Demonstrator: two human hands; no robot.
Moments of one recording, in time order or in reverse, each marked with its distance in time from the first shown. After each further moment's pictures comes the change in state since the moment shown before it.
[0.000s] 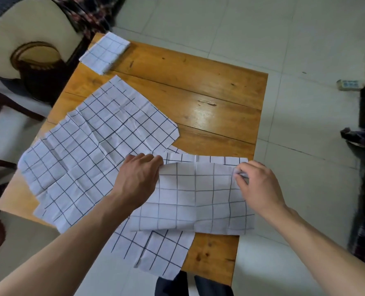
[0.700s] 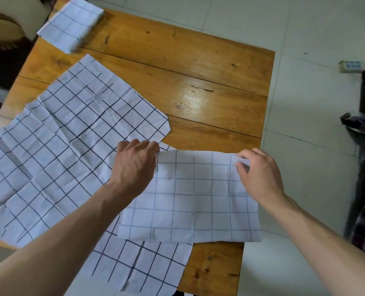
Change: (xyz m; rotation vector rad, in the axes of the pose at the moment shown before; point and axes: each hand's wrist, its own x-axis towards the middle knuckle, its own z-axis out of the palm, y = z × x) left_hand 0.054 -0.024 0.072 0.051 -0.013 -0.072; right_hand 0.046 0.041 0.050 -0.092 0.040 0.129
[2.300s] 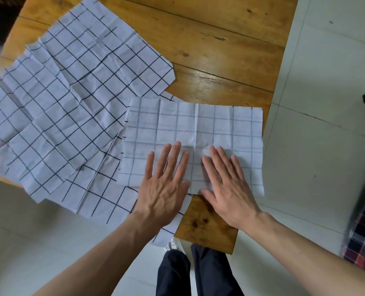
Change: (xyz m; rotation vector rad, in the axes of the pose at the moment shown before) left_hand -0.153 0.082 0.078 0.213 -0.157 0.053; right_hand -0.141 -0.003 0.074 -0.315 -0.277 -0.473
